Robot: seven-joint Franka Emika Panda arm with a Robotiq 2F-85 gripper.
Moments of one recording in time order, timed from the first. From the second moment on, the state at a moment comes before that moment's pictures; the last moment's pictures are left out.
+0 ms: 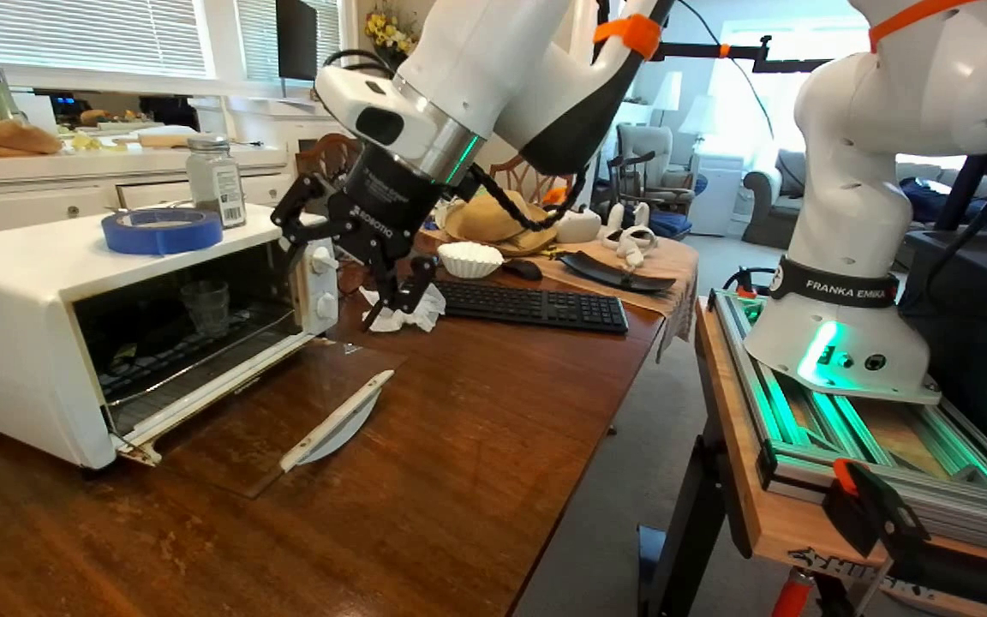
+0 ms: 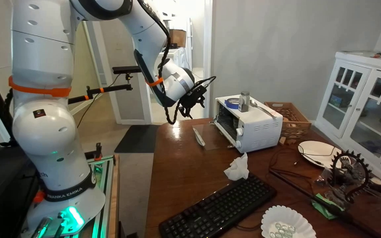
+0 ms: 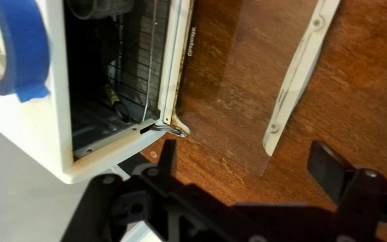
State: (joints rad) arm 0.39 0.30 0.06 -2.24 -1.36 3.04 -0.04
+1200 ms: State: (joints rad) arm 0.38 0.32 0.20 -2.19 -1.59 2.90 -0.42
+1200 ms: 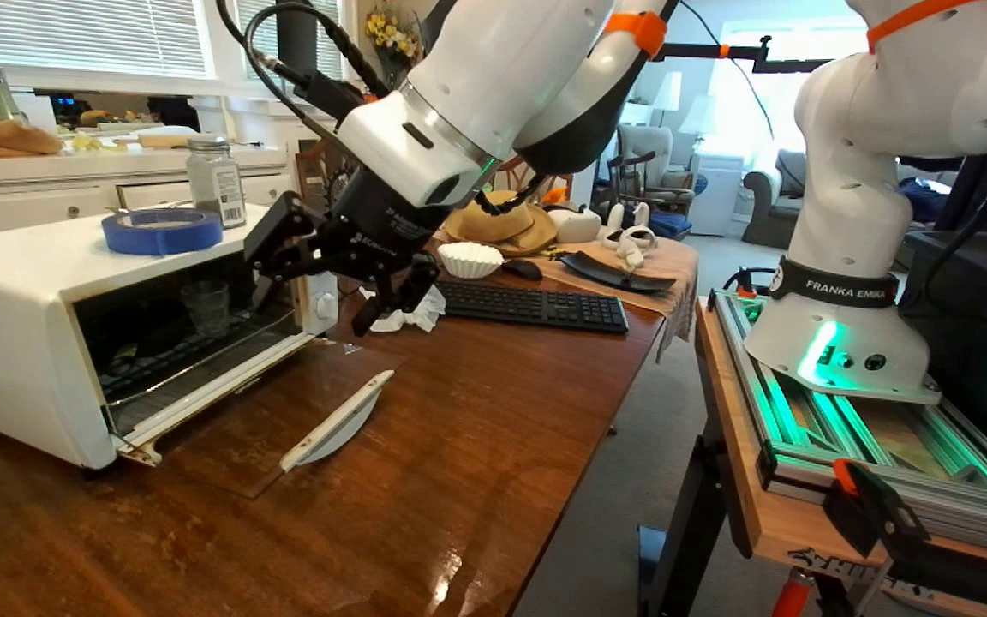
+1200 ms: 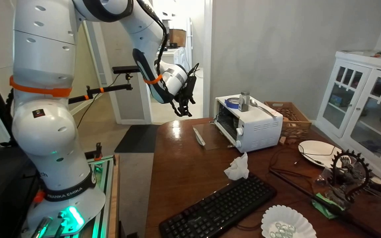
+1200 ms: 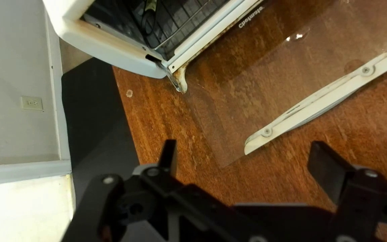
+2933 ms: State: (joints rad) arm 0.44 0.52 0.30 -2.20 -2.03 2.09 -0.27
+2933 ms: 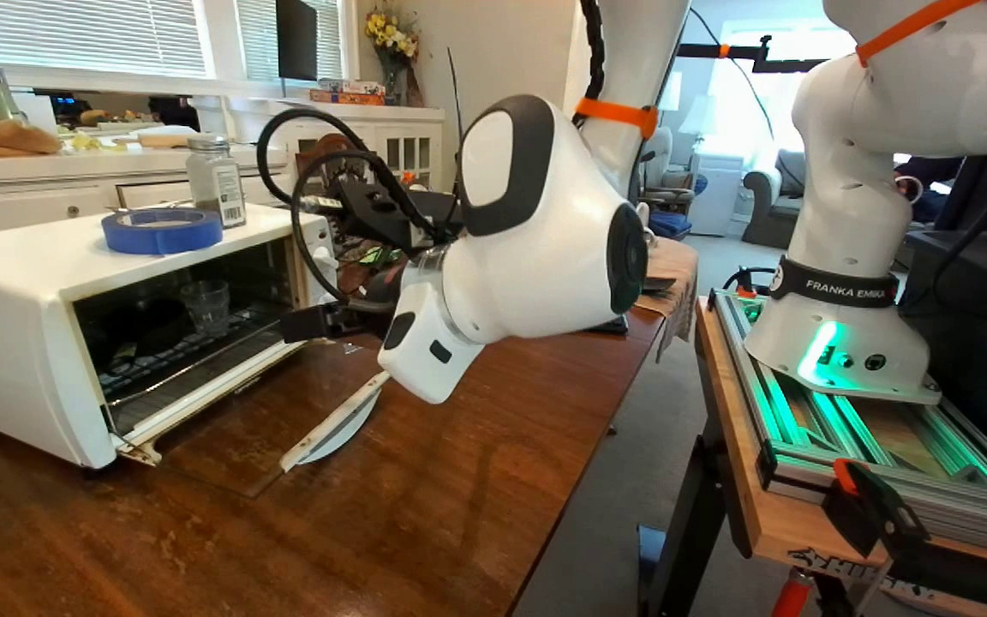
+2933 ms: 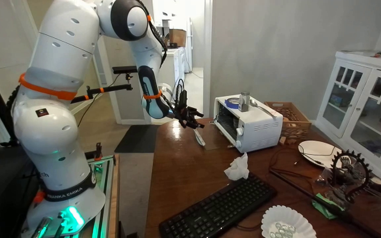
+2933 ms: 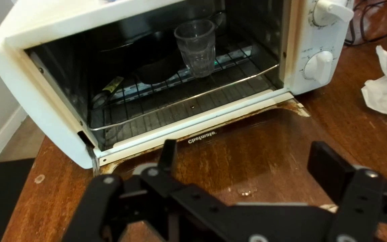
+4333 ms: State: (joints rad) arm 0.45 0.66 0.28 -2.06 -2.13 1.89 -0.22
